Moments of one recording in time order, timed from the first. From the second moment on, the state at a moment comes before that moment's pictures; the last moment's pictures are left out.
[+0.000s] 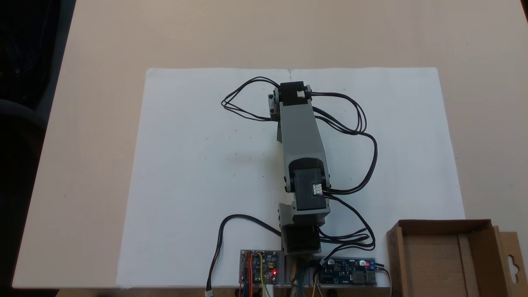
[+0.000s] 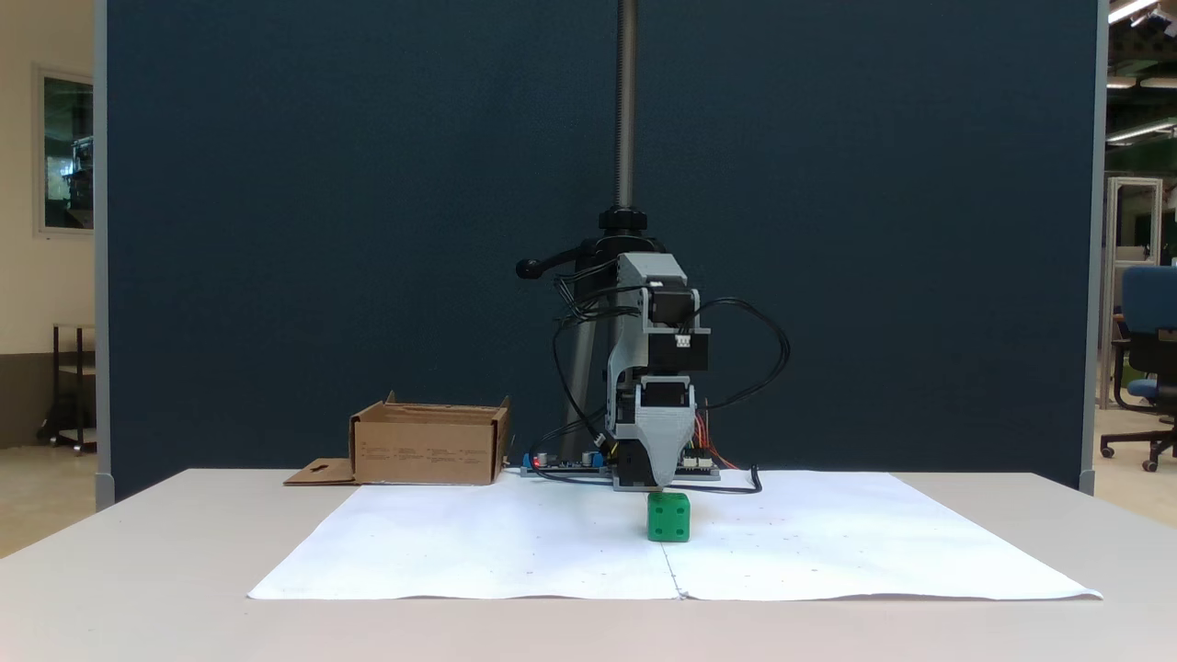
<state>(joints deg) -5.8 91.8 108.5 42.4 11.3</state>
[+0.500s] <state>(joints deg) -6.3 84.6 105.7 42.4 11.6</state>
